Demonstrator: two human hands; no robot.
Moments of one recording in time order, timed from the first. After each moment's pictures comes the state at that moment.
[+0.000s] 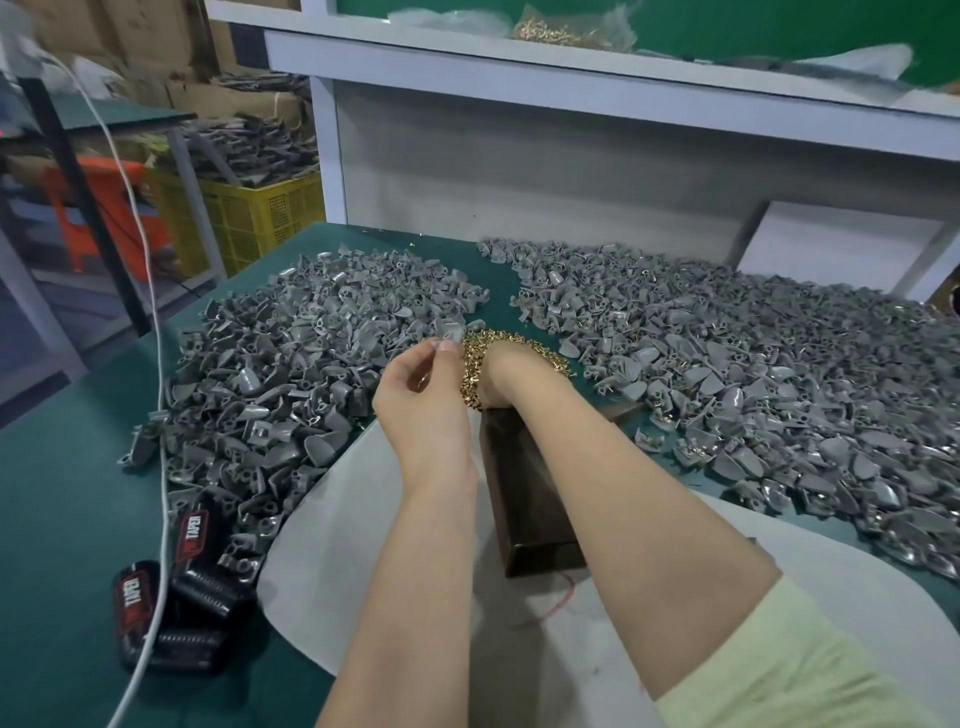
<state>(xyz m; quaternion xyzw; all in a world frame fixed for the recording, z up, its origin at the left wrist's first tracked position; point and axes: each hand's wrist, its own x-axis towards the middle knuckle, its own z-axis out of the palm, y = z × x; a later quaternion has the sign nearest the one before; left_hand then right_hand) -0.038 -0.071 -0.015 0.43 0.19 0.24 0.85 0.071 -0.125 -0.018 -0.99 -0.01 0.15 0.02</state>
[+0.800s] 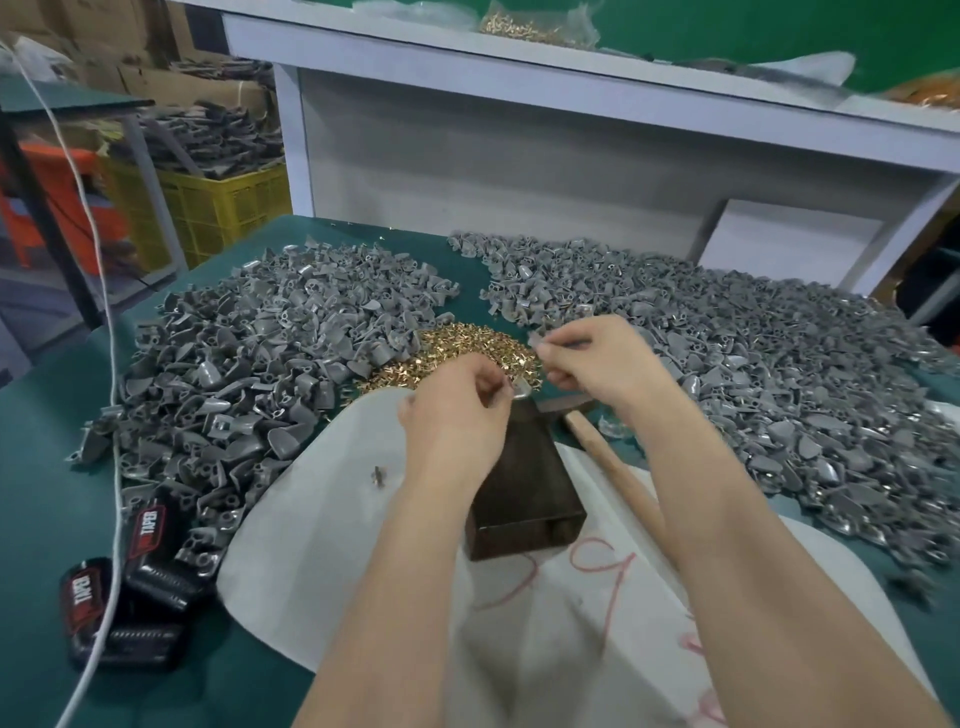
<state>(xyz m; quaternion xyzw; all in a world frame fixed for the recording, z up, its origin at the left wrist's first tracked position) -0.048 -0.086 -0.016 0.87 0.01 0.12 0.48 -0.007 -0.223 0.023 -0.89 -0.01 -0.03 0.46</state>
